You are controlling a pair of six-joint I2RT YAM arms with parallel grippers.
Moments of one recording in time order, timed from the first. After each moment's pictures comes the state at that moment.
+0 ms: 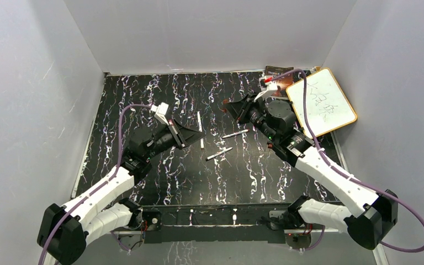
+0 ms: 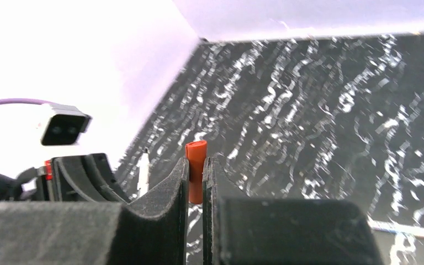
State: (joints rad) left arm -0.56 0.96 0.56 0.33 0.43 -0.95; right arm 0.64 1.08 0.96 0.05 0.02 0.51
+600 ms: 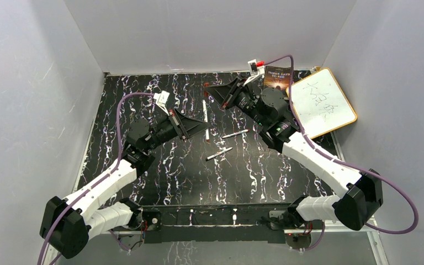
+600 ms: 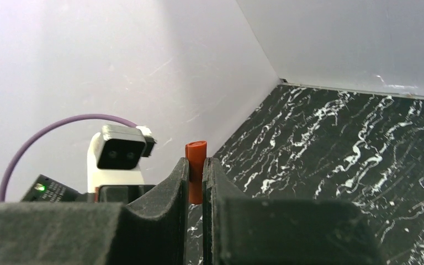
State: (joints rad) left arm -0.57 1.03 0.66 0.57 0.52 -1.10; right arm 0.66 1.27 1.10 0.37 -0.16 0.63
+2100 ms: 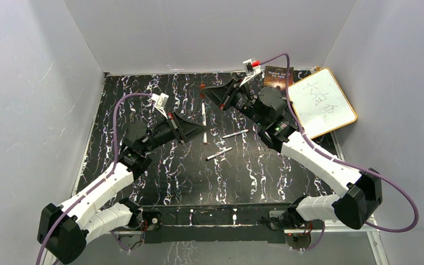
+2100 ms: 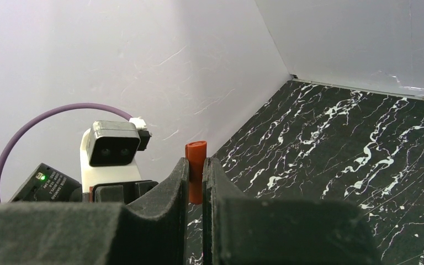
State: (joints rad) left arm -0.57 0.98 0.66 0.49 0.55 -0.98; right arm 0.68 1.28 1.14 0.35 -0.19 0.60
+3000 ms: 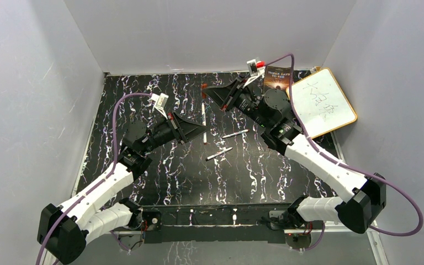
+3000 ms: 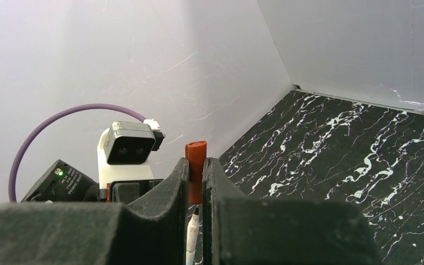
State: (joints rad) left arm -0.57 0.97 0.66 0.49 0.55 -0.96; right arm 0.69 1.24 1.14 0.35 -0.19 0.58
